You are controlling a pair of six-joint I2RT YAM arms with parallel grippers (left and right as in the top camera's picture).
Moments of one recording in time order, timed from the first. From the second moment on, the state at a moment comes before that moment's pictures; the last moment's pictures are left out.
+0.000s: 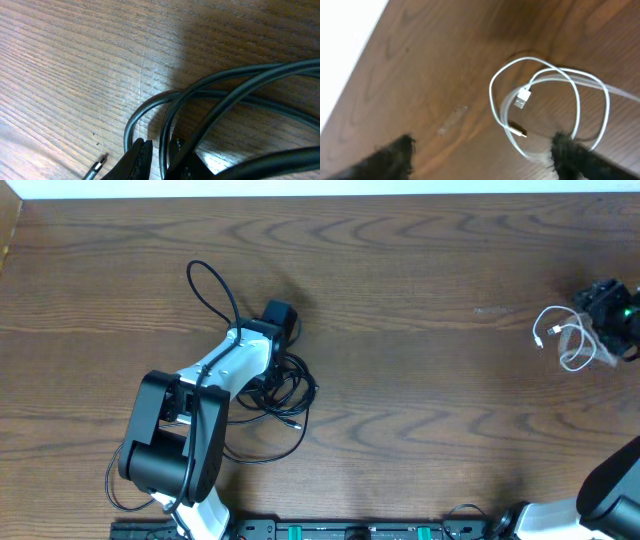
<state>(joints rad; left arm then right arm) -0.32 1.86 1.06 -0.82 -0.32 -0.54 -0.52 1.67 1.25 -0.58 -0.34 0.44</state>
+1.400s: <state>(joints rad) -0.31 1.86 1.06 -0.81 -0.28 -0.48 -0.20 1.70 1.21 -0.85 -0.34 0.44</state>
